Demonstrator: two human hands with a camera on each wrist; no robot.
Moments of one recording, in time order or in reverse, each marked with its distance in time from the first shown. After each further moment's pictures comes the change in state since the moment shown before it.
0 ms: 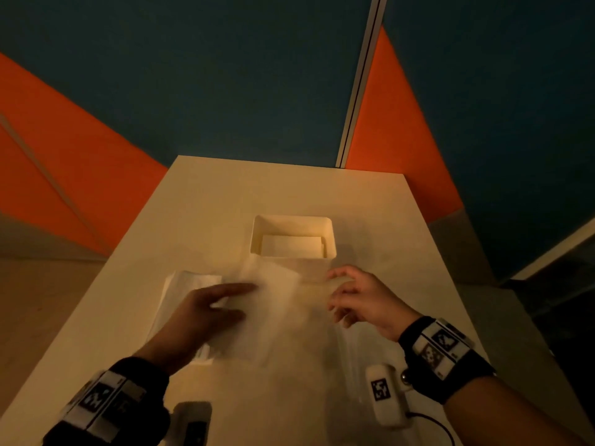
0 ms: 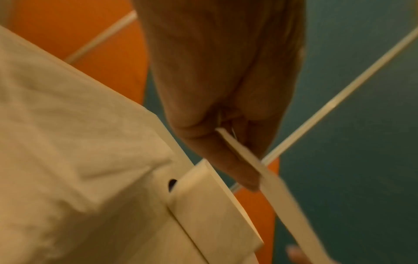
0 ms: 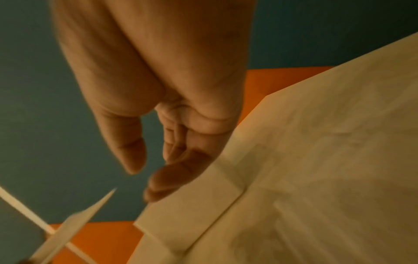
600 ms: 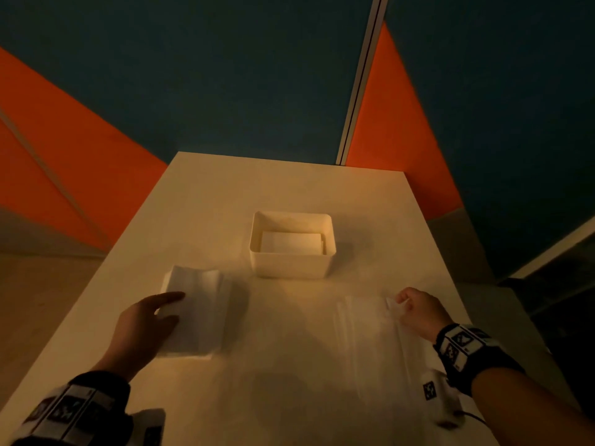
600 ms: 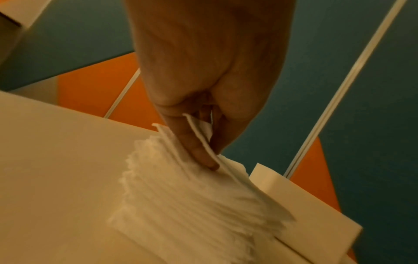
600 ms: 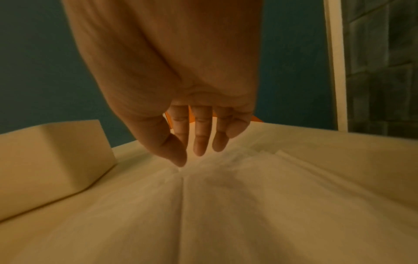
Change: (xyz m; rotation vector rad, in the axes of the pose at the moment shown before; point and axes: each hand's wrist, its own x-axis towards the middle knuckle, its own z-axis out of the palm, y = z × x) left_hand -0.009 -0.034 -0.060 0.721 0.484 -0.036; right_hand 0.002 0.075 -0.089 -0.765 0.398 0.287
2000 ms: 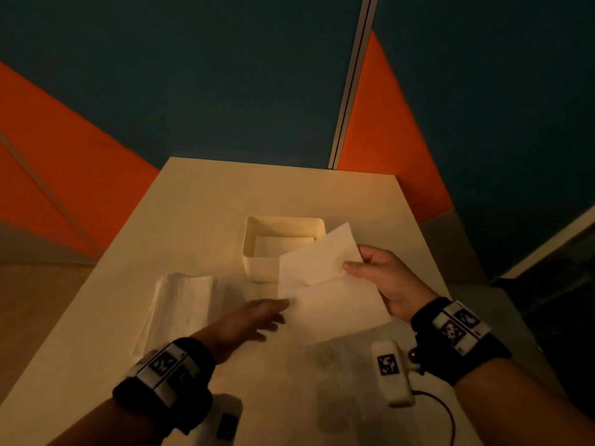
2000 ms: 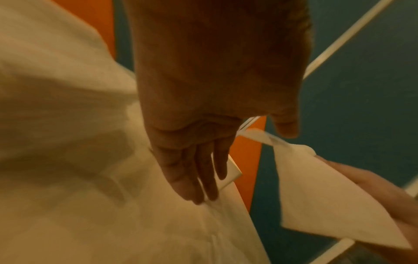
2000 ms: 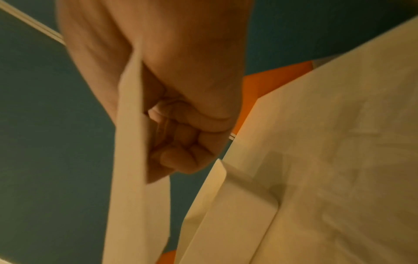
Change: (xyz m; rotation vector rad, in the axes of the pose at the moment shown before) left_hand -0.018 0.106 0.066 -0.461 -0.788 -0.079; right_hand -0.049 -0.107 -0.036 0.984 -0.271 -0.284
